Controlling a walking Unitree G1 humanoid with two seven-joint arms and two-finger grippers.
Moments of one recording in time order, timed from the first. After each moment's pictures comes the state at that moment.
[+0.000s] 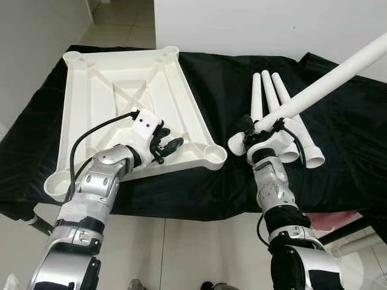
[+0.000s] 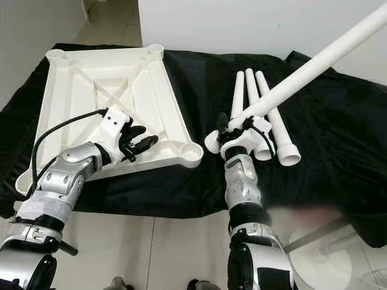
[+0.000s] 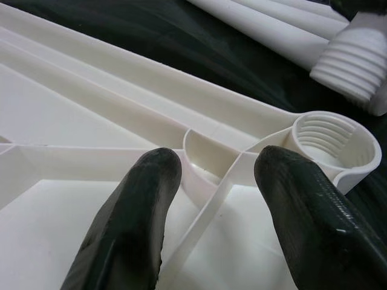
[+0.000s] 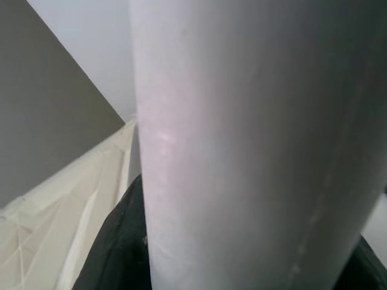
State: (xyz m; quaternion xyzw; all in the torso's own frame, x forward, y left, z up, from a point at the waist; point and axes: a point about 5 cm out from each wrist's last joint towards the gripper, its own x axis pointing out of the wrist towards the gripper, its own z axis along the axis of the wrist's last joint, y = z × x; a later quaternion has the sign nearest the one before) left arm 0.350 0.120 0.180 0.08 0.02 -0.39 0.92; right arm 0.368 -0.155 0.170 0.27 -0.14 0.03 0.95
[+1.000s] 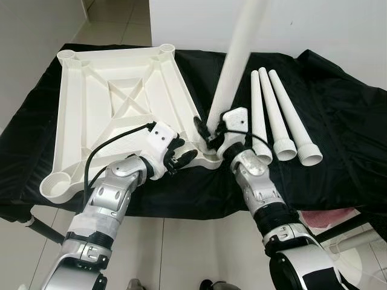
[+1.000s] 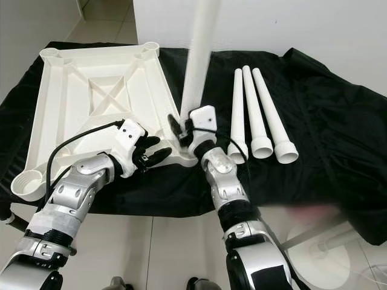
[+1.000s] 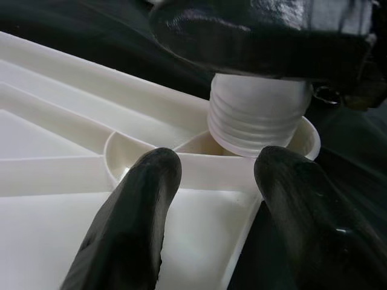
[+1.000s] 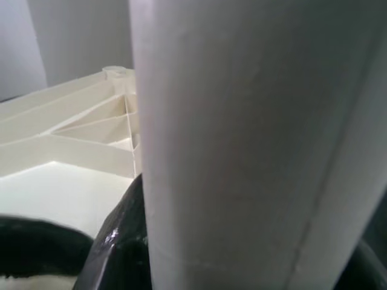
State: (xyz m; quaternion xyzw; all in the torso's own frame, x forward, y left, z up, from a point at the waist) left arm 0.333 0.098 0.170 0.09 0.01 -0.42 0.90; right arm 0.359 -0.077 0.179 -0.04 -0.15 0.25 0.96
